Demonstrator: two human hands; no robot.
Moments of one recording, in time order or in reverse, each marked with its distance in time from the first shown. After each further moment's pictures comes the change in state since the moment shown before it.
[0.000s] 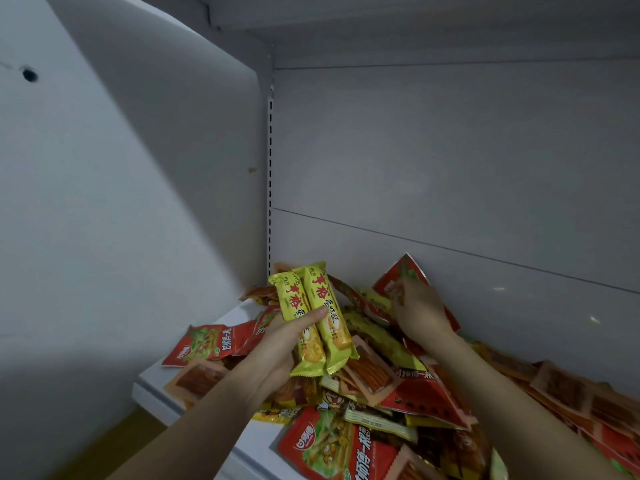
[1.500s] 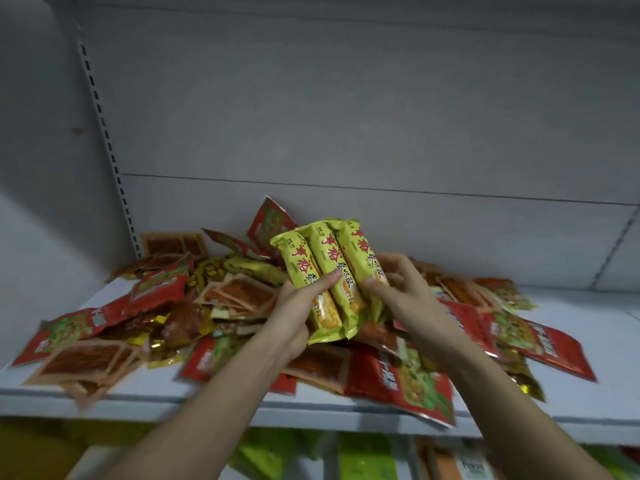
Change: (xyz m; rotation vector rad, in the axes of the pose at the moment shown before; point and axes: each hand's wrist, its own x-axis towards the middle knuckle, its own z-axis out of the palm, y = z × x) left_hand -0.091 -0.078 0.132 0.005 -0.397 -0.047; right_hand -0.237 0.040 -0.110 0.881 0.158 0.321
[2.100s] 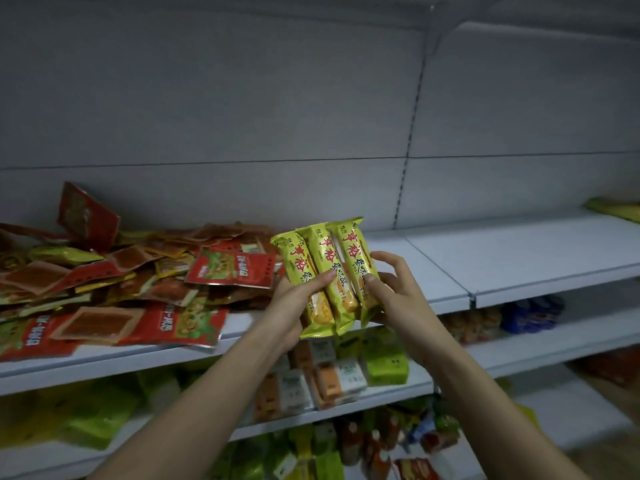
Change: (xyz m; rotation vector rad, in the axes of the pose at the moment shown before) left_hand -0.112 -0.152 0.304 0.065 -0.222 -0.164; right_hand -0.199 0.027 -0.308 0.124 0.244 0.103
